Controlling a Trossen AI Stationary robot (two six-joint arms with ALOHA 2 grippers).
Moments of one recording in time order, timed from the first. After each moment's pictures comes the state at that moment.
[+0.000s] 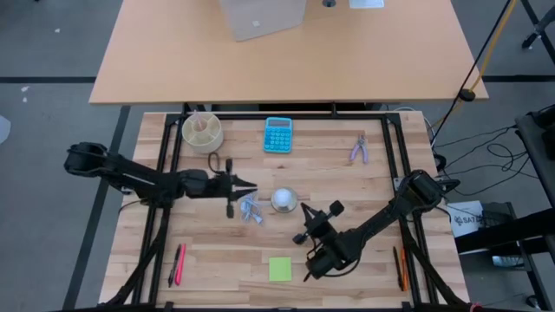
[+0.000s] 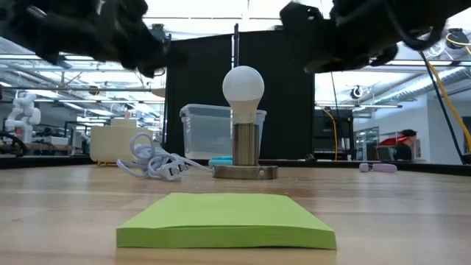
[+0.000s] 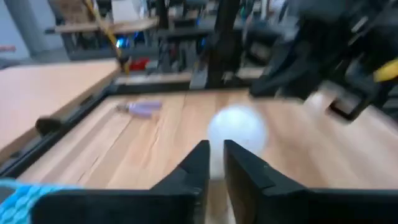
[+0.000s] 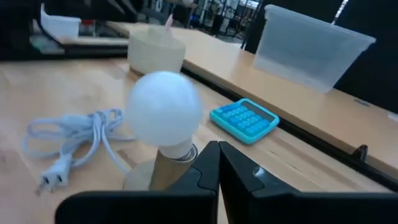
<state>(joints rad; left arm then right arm) -0.08 1.20 0.32 0.73 -0.15 0.08 0.59 1.97 1.27 -0.73 1.39 1.20</state>
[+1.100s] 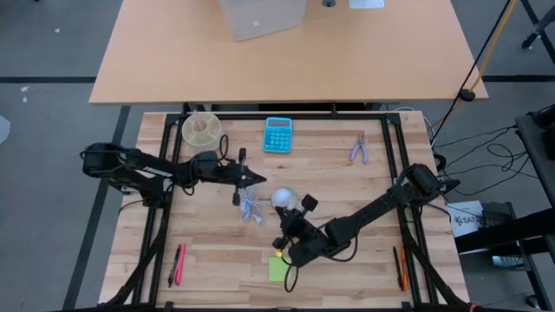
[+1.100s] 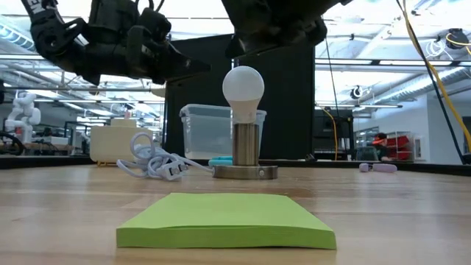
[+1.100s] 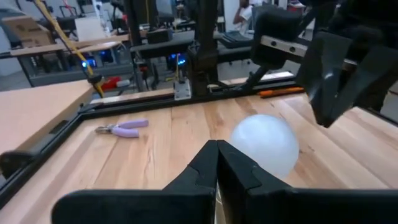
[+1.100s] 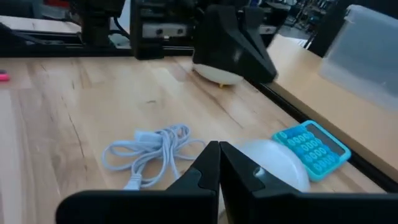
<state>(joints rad) 0.18 1.40 0.39 0.95 0.29 0.17 0.48 1.94 1.31 -0.09 1.12 0.42</state>
